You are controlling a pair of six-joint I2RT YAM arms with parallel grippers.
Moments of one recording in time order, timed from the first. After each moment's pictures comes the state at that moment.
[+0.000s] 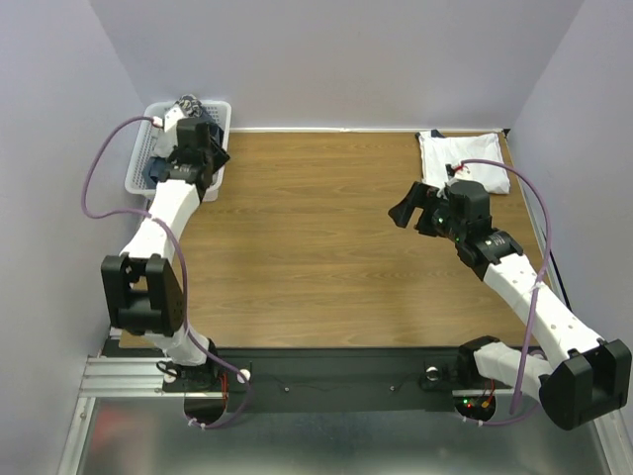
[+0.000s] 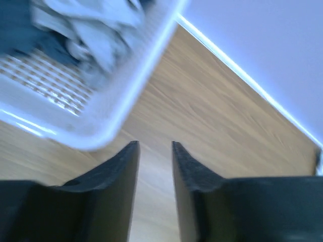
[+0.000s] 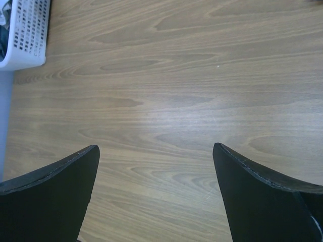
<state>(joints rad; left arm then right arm) -0.10 1.56 1.35 -0.28 -0.22 -0.67 0.32 1.07 0.87 -0.27 -0.09 0.55</state>
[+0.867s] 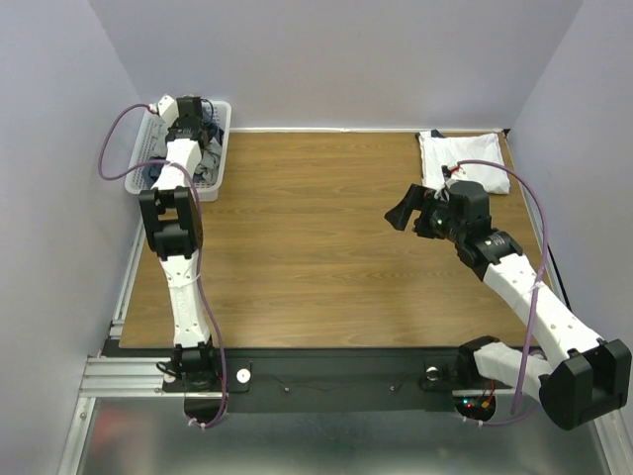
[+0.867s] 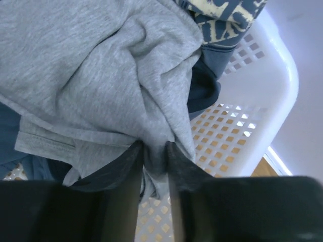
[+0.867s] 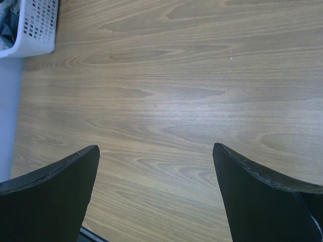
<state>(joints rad) 0.07 2.37 2.14 -0.38 -0.32 -0.73 0.32 1.07 0.87 -0.28 -0.16 0.55</state>
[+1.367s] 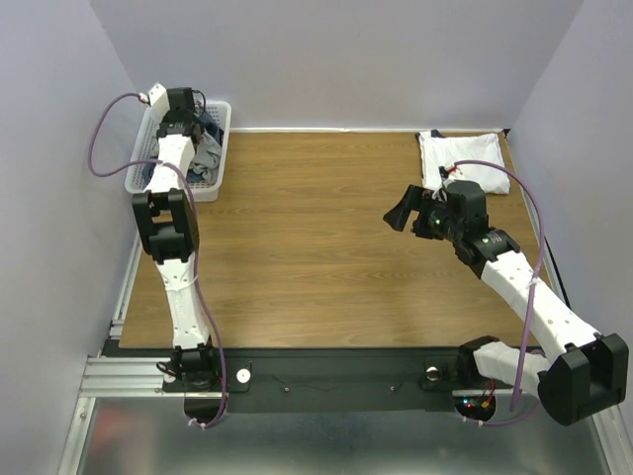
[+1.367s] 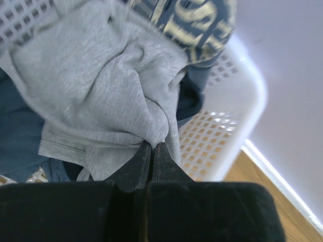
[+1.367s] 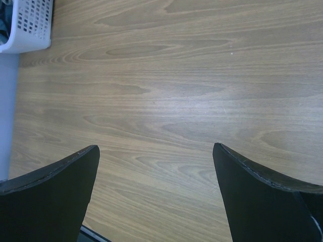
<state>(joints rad) 0.08 2.31 2.14 -0.38 -0.31 -0.69 0.32 1.09 0.87 -0.28 -0.17 0.55</state>
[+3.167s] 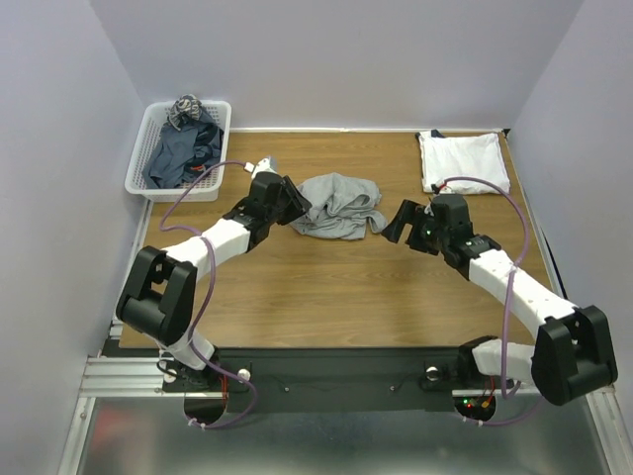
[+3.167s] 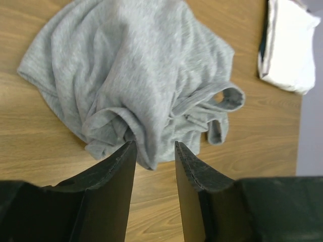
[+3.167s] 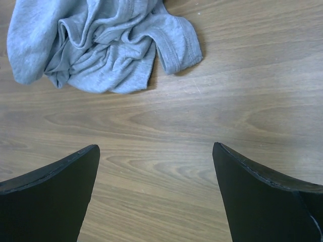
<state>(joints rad) -0.48 1.58 0.96 0.08 -0.01 -0.82 0.32 1.19 0.74 -0.19 -0.12 0.60</state>
